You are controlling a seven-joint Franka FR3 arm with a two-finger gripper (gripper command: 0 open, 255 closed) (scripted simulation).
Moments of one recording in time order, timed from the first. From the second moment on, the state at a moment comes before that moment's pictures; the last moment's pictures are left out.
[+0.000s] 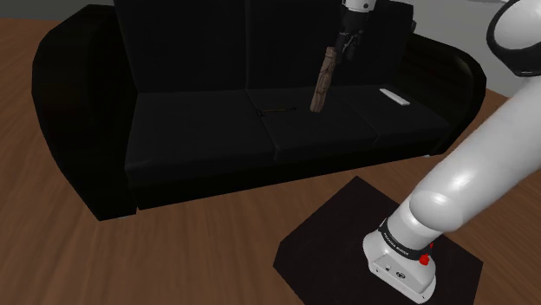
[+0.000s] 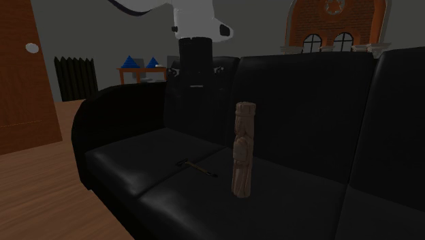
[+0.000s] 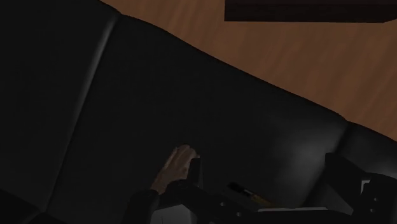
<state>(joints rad) -0.07 -0.08 -0.32 -1.73 -0.07 1.65 -0.49</state>
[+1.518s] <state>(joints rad) -0.23 0.41 -0.39 -1.17 0.16 1.57 -0.70</state>
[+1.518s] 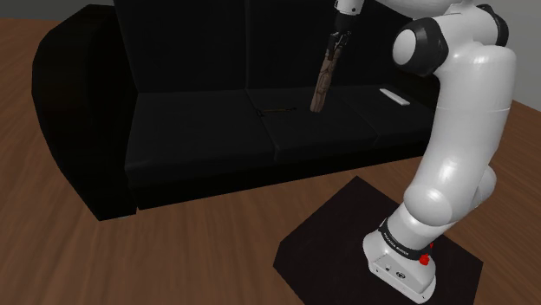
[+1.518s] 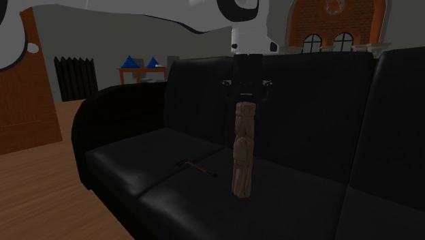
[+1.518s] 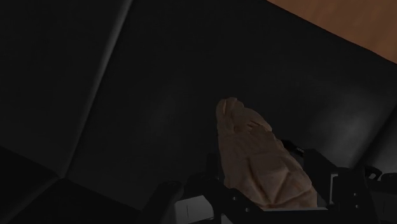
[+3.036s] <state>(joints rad) -0.36 0.64 -0.36 -0.59 0.23 1.21 -0.69</state>
